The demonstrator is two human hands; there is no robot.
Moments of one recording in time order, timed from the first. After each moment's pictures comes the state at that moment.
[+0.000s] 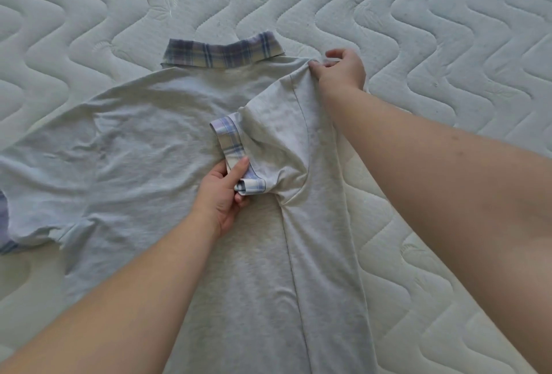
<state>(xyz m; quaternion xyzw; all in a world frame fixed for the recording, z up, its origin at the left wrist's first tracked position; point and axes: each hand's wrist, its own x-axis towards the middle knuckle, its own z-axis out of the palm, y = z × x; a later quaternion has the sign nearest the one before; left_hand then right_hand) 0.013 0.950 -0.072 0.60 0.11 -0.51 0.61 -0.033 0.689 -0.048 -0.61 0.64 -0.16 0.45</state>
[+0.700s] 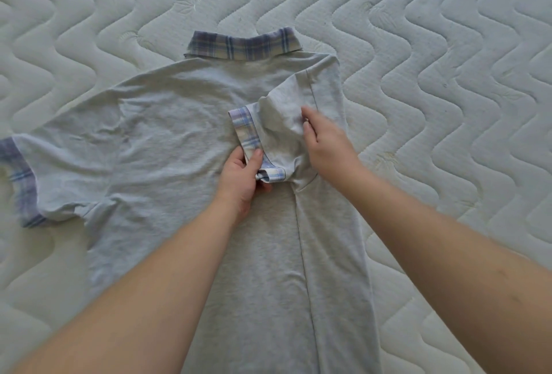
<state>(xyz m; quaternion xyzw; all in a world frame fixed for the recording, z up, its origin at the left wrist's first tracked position) 0.001 0.949 -0.057 0.65 0.04 -0.47 0.60 -0.091 0.811 -0.019 -0.80 0.41 0.00 0.43</state>
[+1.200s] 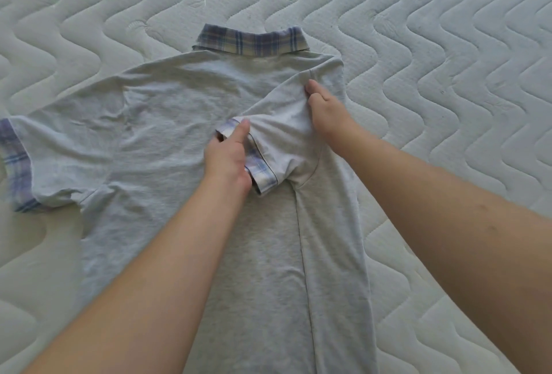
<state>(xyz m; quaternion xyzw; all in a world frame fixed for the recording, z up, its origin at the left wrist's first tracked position) 0.025 0.935 -0.014 0.58 0.24 -0.39 0.68 -0.050 0.778 -0.031 -0.69 0.47 -0.01 0.56</state>
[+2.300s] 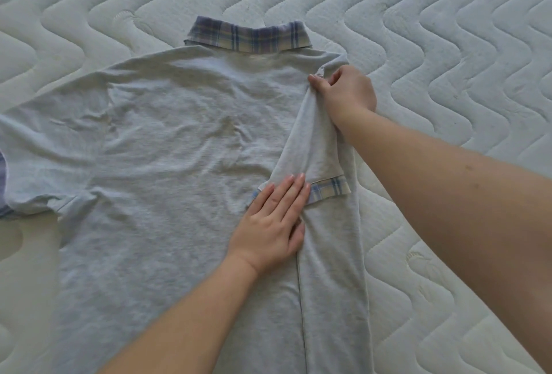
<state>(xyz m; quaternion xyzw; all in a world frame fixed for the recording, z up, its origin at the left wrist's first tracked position) -0.064 0.993 -0.086 0.78 -0.61 -0.10 0.09 -0.035 0.722 -0.051 -0.76 0.57 -0.01 0.30</state>
